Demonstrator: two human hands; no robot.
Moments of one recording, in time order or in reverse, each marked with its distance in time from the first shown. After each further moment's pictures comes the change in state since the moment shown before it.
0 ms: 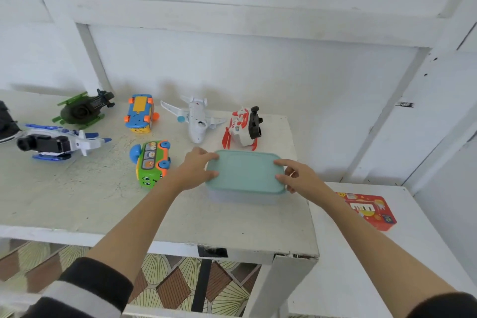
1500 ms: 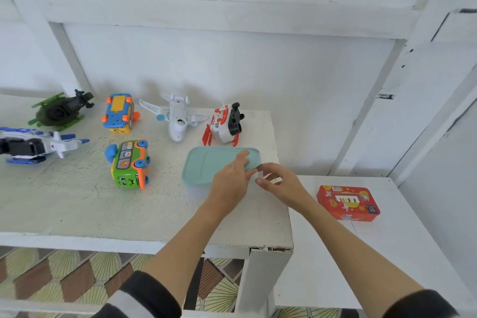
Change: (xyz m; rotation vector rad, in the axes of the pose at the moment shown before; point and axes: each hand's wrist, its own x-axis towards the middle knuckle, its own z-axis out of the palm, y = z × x) left_hand -0.011 0.106 0.089 -0.053 0.426 0.255; right_hand -0.023 0.017 0.000 0.079 0.041 -0.189
